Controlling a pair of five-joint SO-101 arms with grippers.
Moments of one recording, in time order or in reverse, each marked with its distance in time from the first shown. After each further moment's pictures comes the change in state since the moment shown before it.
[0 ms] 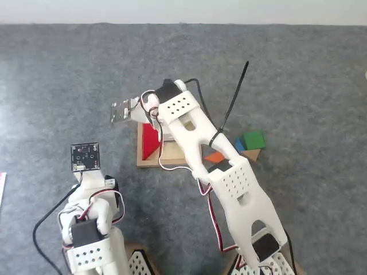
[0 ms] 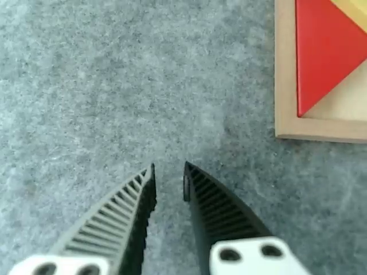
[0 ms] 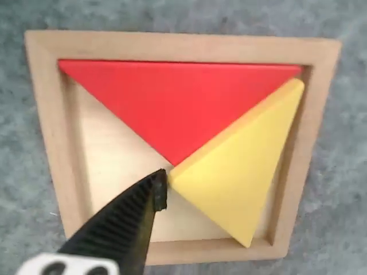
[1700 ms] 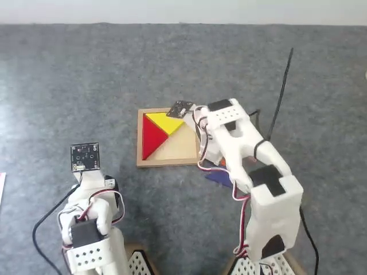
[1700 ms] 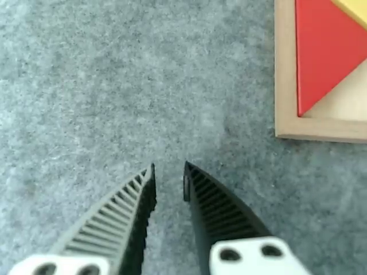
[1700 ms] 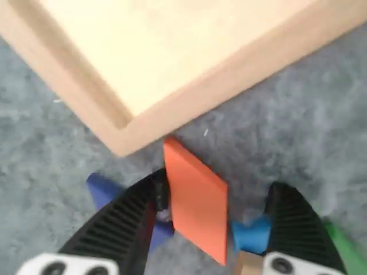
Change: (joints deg) left arm 0.0 0.0 0.0 0.0 0.0; right arm 14.2 -28.0 55.6 -13.8 -19.7
